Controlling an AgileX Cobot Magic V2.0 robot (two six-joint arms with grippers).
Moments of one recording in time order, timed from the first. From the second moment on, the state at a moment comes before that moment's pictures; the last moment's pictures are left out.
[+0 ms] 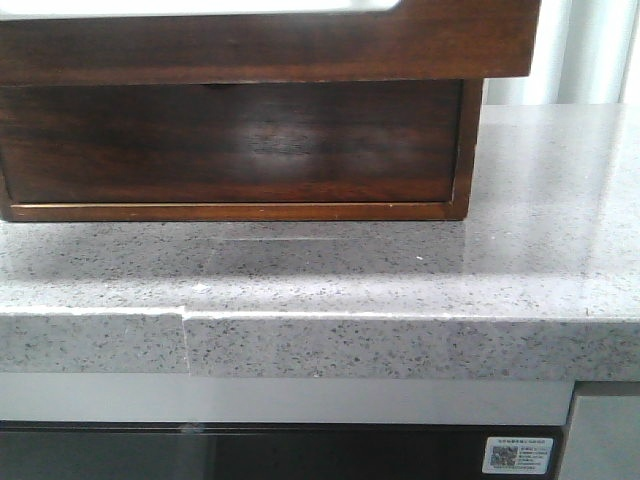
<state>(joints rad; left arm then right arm) -0.27 0.04 -0.06 0.08 0.10 0.03 0.67 -0.01 -0.21 0.26 0.45 -0.56</state>
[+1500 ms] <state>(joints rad) -0.09 0.00 0.00 0.02 0.33 0.02 0.67 -0.01 -0.21 0.26 0.45 -0.56</state>
